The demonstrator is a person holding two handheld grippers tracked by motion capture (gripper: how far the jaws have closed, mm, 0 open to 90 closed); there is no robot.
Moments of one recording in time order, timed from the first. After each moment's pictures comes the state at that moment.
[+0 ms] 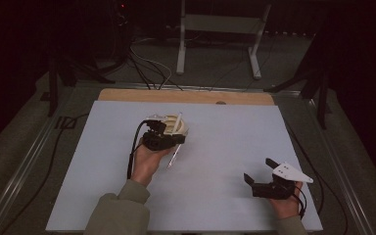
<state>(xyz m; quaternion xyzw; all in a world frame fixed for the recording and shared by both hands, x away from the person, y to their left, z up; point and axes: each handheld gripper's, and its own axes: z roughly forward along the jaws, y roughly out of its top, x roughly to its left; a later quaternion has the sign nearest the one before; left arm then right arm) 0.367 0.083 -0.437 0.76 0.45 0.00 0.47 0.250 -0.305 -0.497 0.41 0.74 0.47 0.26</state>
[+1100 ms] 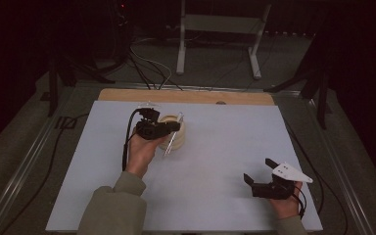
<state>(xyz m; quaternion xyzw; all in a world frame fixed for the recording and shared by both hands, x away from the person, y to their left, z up) 0.380 0.098 -0.406 0.75 0.45 0.02 0.49 0.250 -0.304 -0.498 0.41 0.74 0.47 0.26</state>
